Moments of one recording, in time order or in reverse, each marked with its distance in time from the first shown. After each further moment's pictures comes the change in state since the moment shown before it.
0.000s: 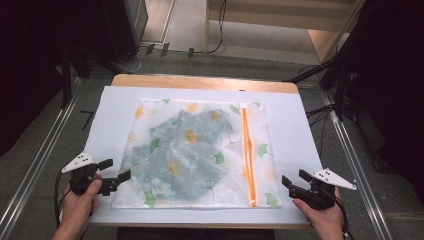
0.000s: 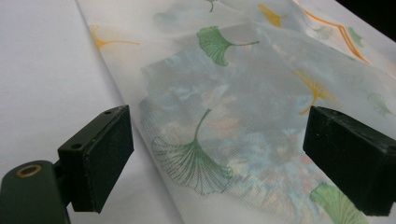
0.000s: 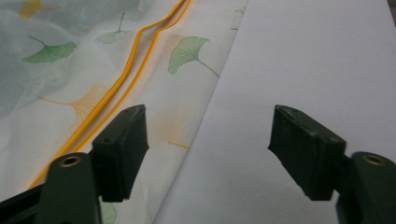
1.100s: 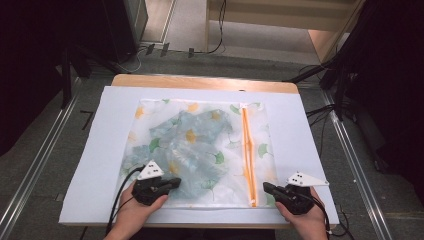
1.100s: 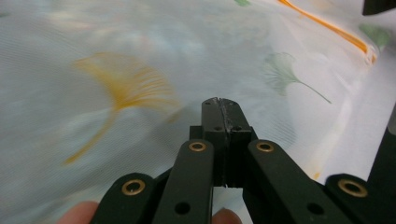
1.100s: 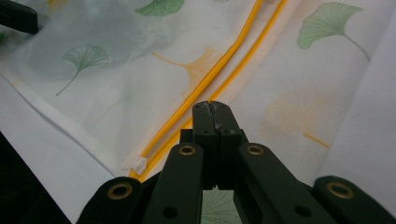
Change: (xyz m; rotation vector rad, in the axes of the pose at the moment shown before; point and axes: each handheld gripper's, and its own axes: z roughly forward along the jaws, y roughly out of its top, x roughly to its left) left arm -0.128 -0.004 0.086 0.194 -0.161 0.208; right arm 0.044 -0.005 0.018 0.136 0.280 -0.118
